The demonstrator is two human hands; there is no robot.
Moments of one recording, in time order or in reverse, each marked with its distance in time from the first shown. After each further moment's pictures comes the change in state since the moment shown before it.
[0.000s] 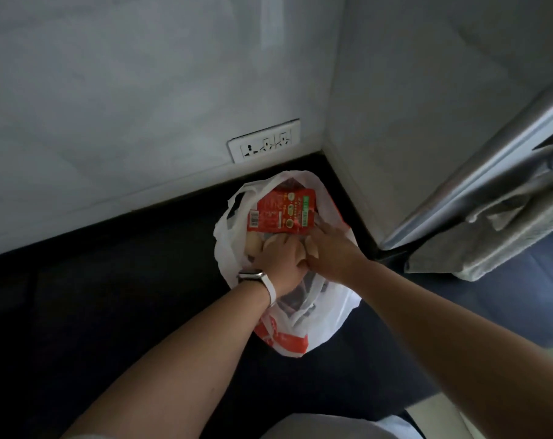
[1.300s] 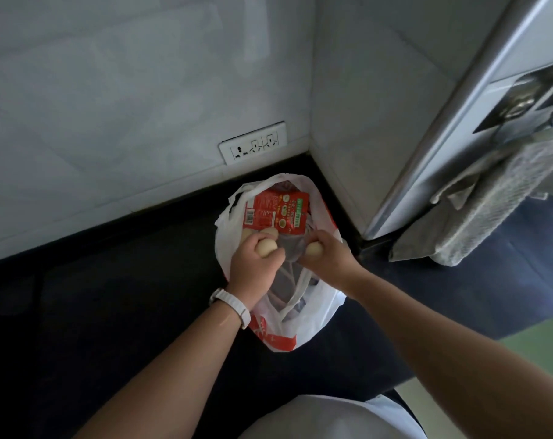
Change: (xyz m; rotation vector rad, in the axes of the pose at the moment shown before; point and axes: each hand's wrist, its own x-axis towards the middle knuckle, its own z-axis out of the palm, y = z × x) left_hand -0.068 0.034 -0.038 -0.808 0.281 -0.335; right_hand -0.071 -0.016 -0.014 0.903 0.138 0.288
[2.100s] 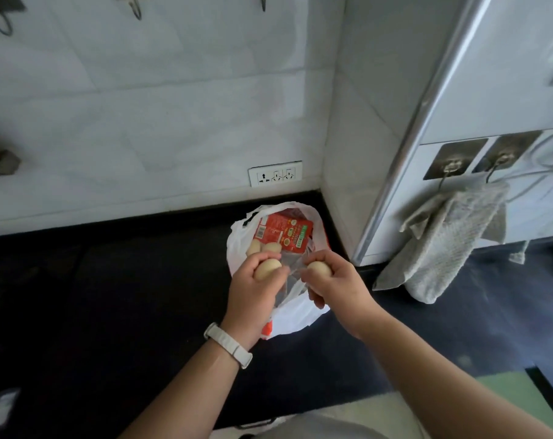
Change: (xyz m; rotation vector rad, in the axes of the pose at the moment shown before) left_hand -0.131 0.054 0.009 -0.398 0.194 0.056; right_hand -0.127 -0.047 -0.046 0.358 -0.153 -0.213
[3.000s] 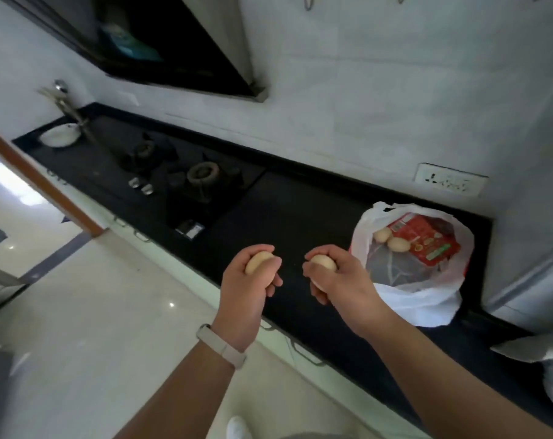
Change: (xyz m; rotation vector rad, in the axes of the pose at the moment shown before) left_hand -0.182 0.011 -0.063 -0.233 0.787 0.027; right_hand -0.077 -0.017 0.093 -0.149 -0.700 -0.067
